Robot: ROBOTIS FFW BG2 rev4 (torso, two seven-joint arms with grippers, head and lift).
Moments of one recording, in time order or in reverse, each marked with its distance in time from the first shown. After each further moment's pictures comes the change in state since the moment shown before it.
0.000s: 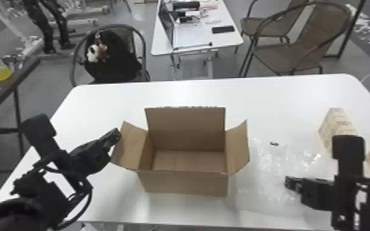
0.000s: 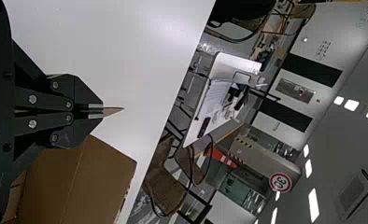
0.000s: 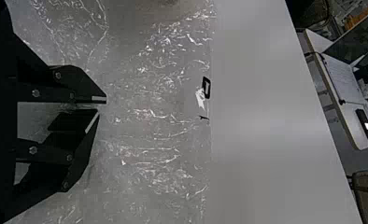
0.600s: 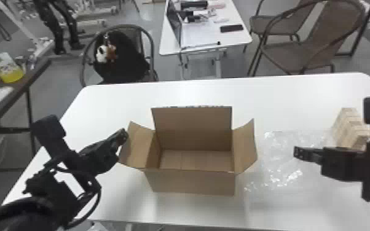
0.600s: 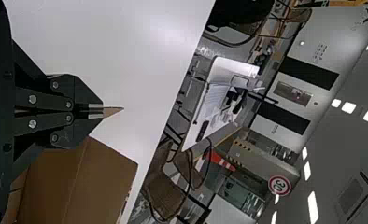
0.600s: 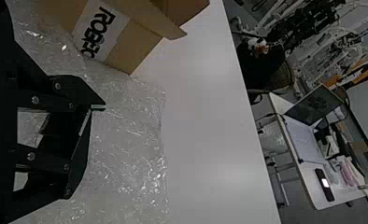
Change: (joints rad) left arm 0.007 0.000 0.001 0.000 -0.011 -0.015 0.002; right arm -0.129 -0.096 -0.054 -0.092 -0.203 0.079 0.130
